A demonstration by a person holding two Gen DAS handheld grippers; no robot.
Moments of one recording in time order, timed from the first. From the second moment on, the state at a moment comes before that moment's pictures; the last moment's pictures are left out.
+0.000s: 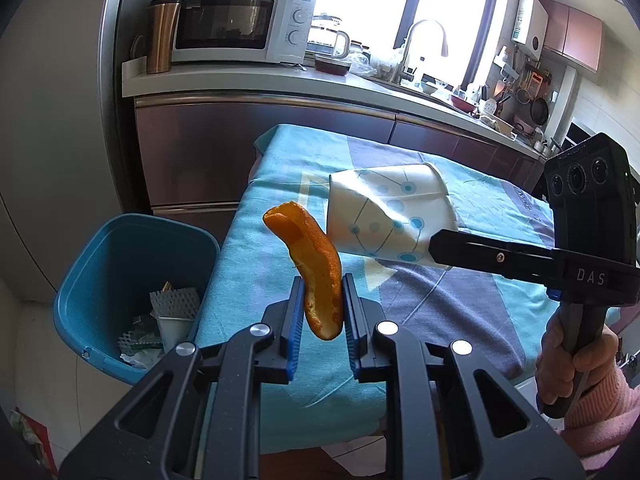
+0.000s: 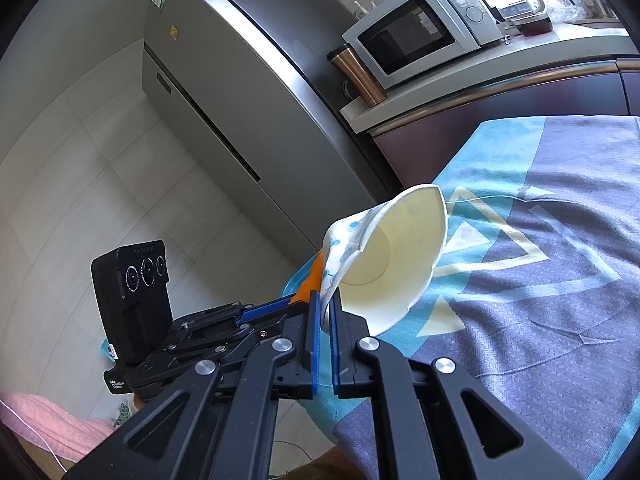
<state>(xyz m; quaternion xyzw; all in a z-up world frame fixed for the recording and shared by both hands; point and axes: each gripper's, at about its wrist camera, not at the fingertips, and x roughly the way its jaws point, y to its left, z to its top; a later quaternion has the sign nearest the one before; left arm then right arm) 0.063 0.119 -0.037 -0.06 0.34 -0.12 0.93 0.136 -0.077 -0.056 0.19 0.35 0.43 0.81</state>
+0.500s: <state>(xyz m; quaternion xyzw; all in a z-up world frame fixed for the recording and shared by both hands) 0.060 0.130 -0.034 -0.07 0.34 -0.11 0.93 0.141 -0.067 -0.055 0.18 0.36 0.44 0.80</state>
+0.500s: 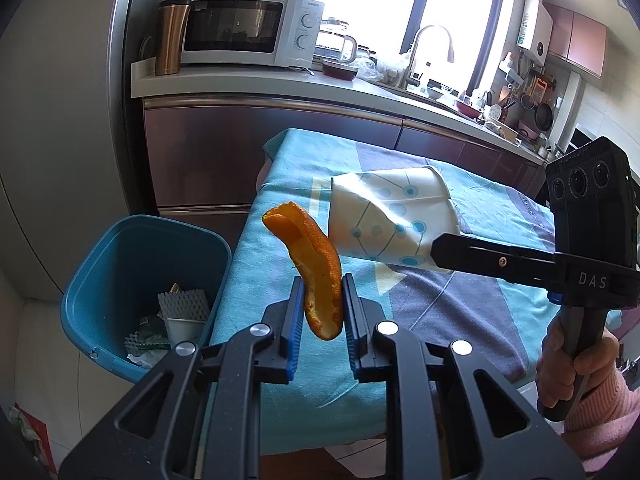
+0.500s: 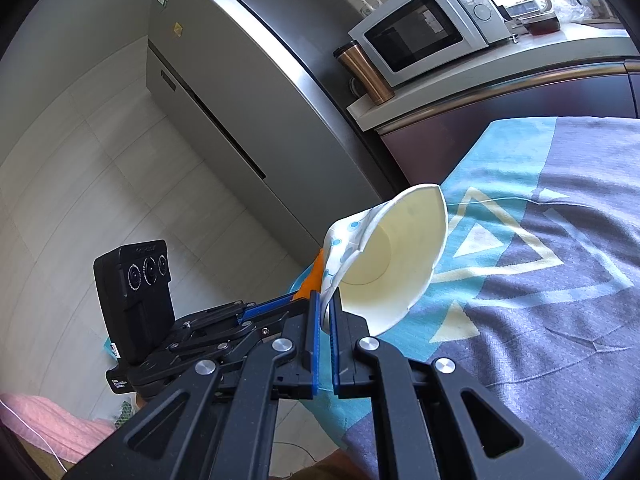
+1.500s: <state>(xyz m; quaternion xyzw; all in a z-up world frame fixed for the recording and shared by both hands) 0.056 0.145 -0.030 -0.07 0.33 -0.10 0.94 0.144 -0.053 -0.054 0.18 0.36 0.46 0.79</state>
